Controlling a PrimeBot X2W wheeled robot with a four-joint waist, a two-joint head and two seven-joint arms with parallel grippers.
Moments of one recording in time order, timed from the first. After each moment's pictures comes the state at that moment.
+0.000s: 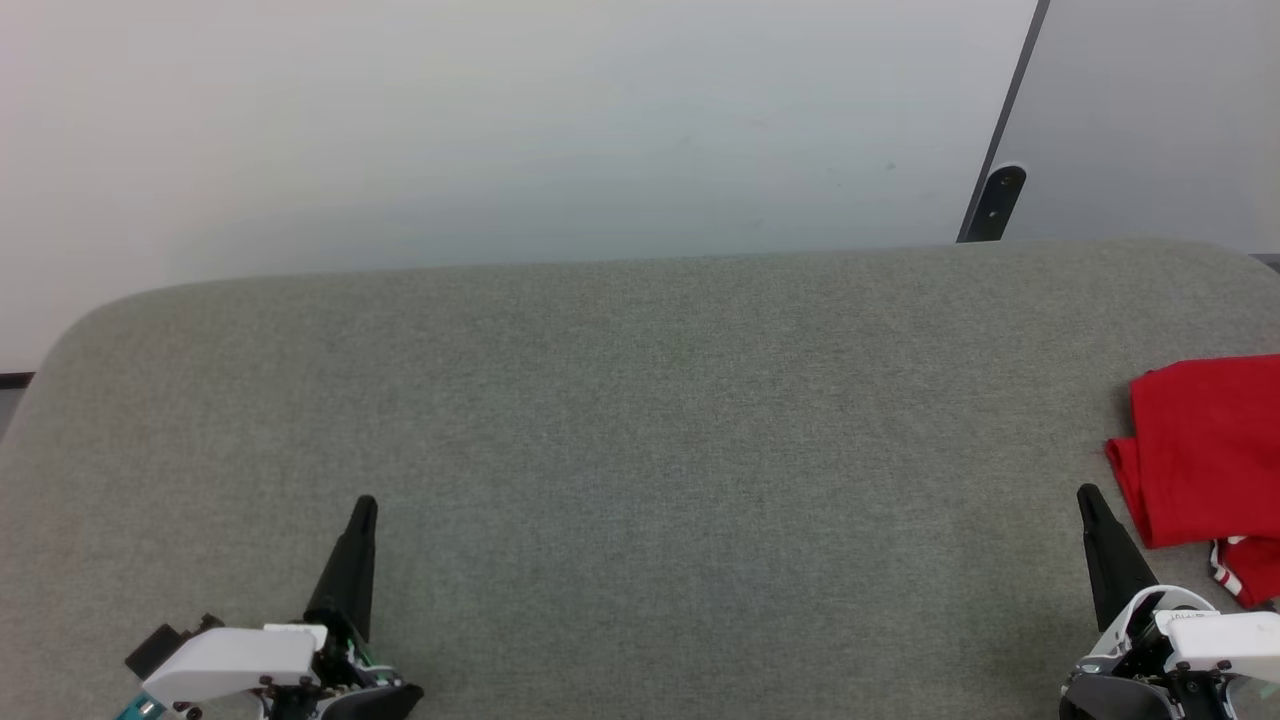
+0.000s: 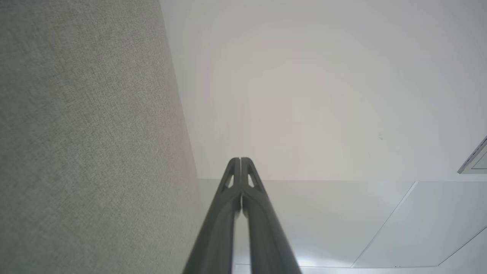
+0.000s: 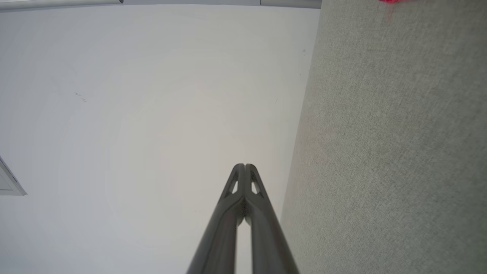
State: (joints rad) left arm -0.10 0.06 0.10 0.25 -1.63 -0.13 0.10; right arm -0.11 -0.05 -0.12 0.25 1.61 0.13 0.11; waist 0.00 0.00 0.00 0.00
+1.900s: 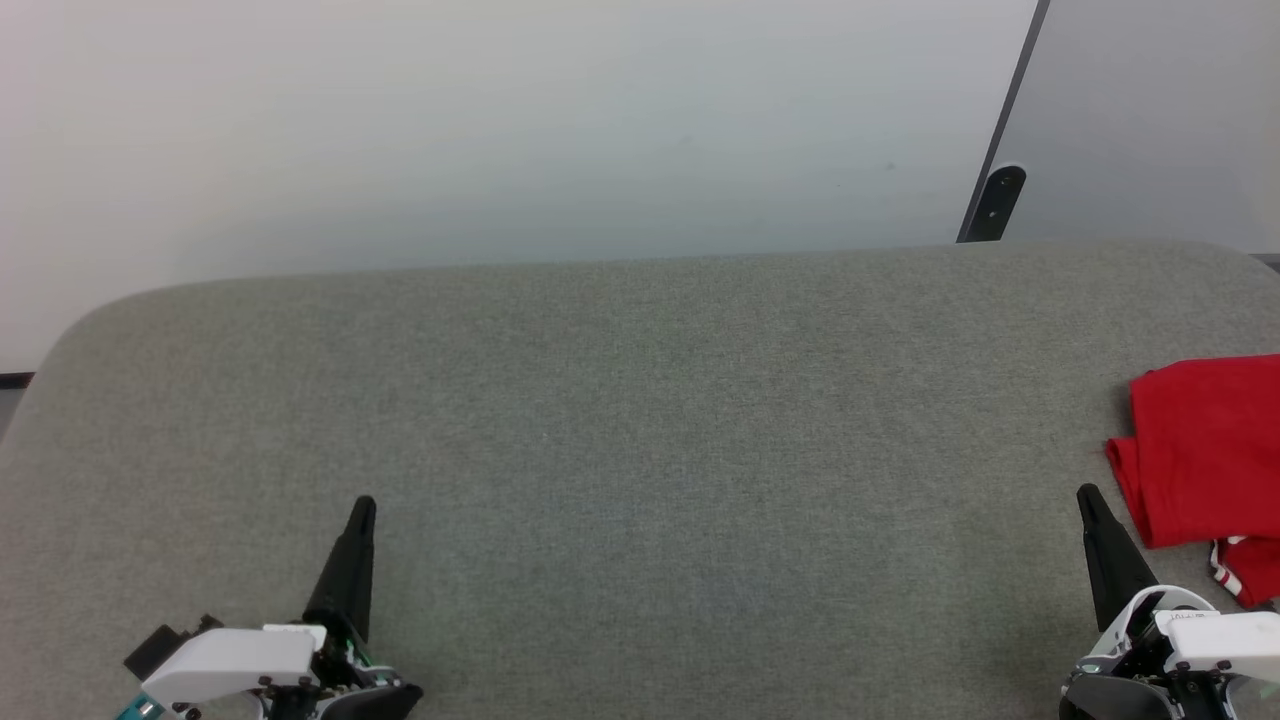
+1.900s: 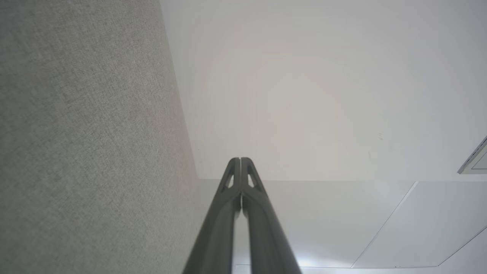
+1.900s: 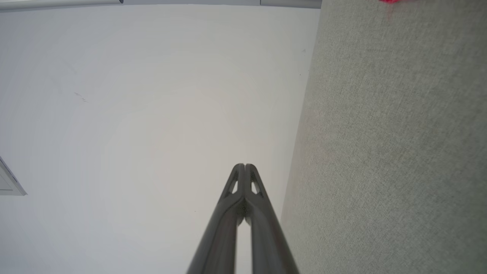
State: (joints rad) left arm -0.10 0.06 0.11 0.25 -1.62 -0.13 0.11; right arm -0.11 -0.05 -0.12 0.25 1.61 0.13 0.11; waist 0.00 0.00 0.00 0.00
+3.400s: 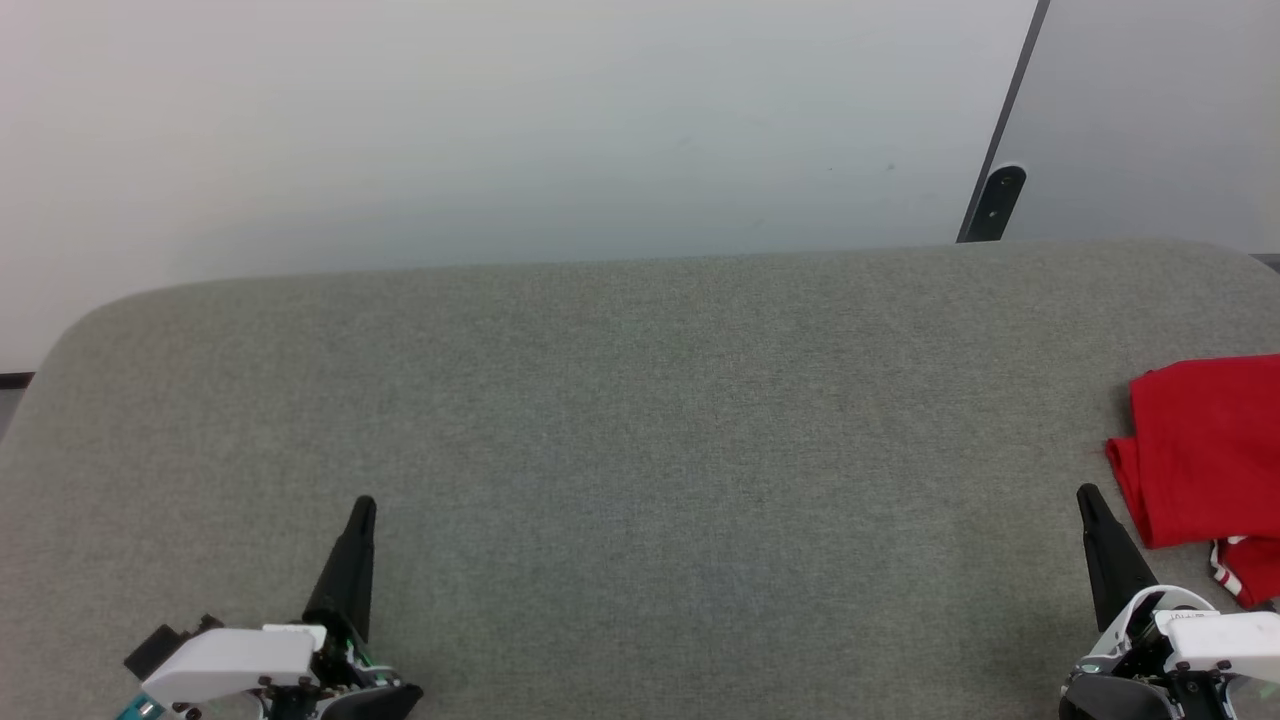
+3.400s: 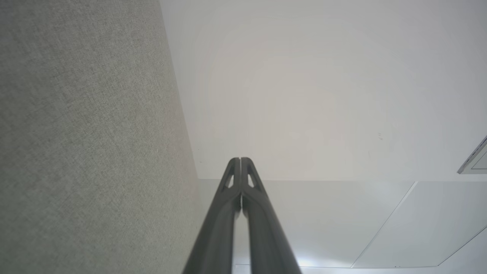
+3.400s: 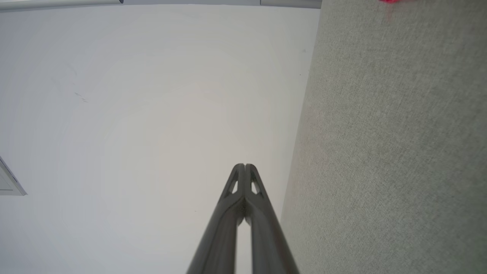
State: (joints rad) left arm -0.10 0.05 0.11 0.25 -1.62 -0.13 0.11; right arm -0.11 -0.05 -0.12 0.25 1.61 0.13 0.11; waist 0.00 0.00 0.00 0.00
